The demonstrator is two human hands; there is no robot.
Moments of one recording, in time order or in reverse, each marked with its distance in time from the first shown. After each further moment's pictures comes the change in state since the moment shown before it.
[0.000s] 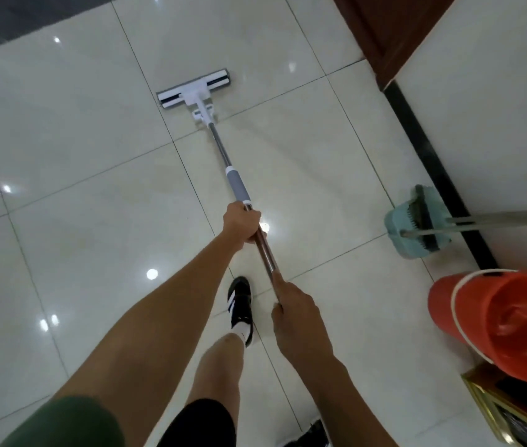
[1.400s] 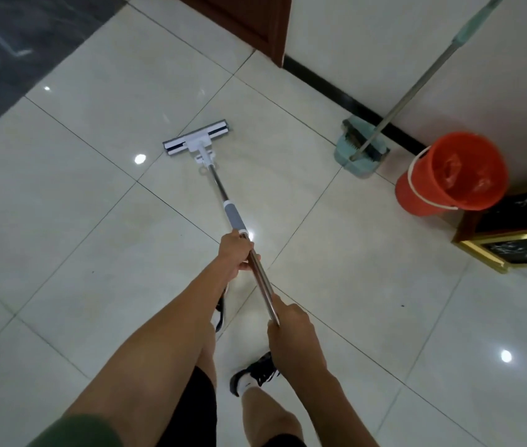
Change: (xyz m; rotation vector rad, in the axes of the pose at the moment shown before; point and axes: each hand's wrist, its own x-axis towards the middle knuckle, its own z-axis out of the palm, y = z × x) left_hand -0.137 -0.117 -0.100 0.227 -0.320 -0.013; right_hand -0.202 -0.112 0.139 0.289 0.204 0.369
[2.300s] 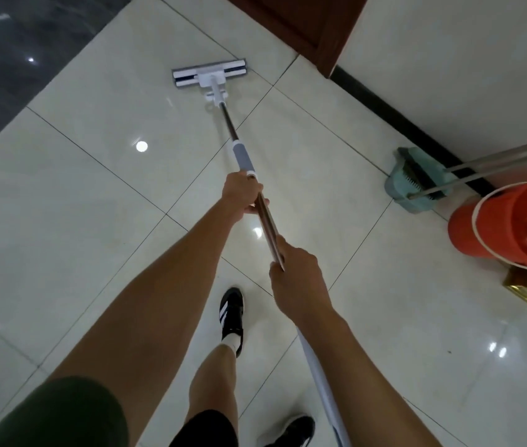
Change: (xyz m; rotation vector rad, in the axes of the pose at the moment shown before) left_hand 0.226 0.321 -0.155 0.102 -0.040 0.154; right_hand 0.303 -0.287 -0.030 0.058 0.088 -0.002
